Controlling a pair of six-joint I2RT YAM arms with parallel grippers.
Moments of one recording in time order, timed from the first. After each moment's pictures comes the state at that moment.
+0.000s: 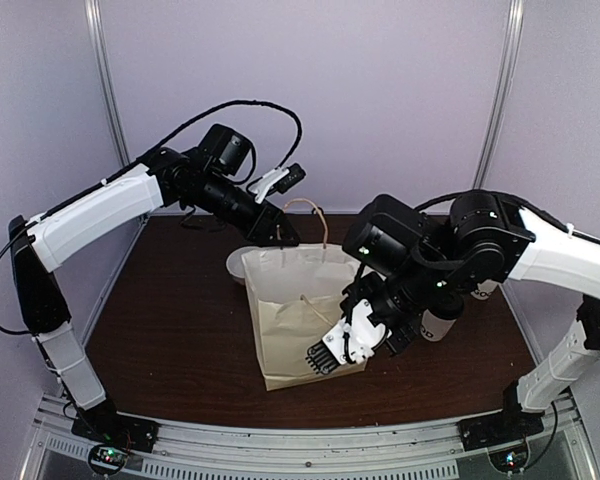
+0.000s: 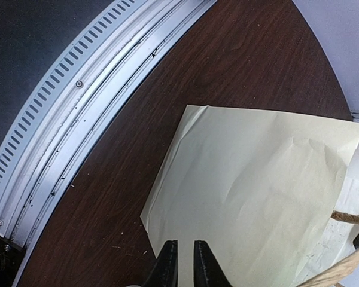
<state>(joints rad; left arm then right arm) -0.75 1.74 1.77 -0.83 0.49 0.05 1.30 1.51 1.65 -1.19 -0.01 -0.99</state>
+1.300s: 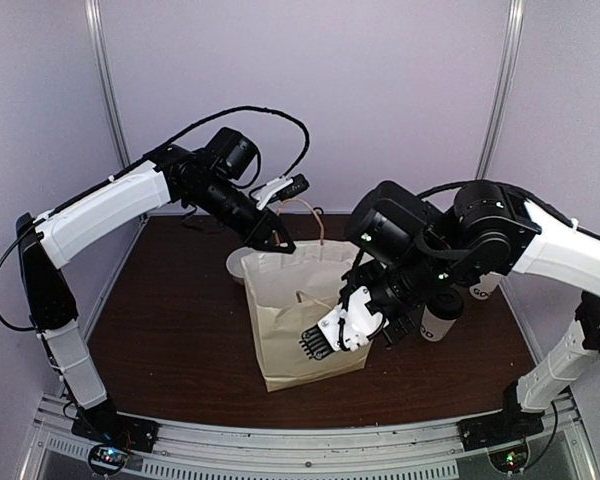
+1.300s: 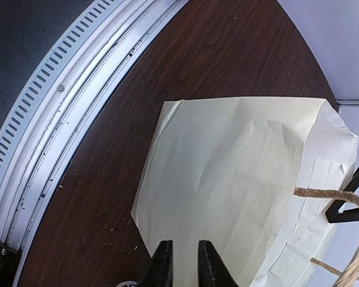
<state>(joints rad) -0.75 1.79 1.85 -0.97 0.52 0.12 1.30 1.52 1.71 -1.20 0.05 -0.96</state>
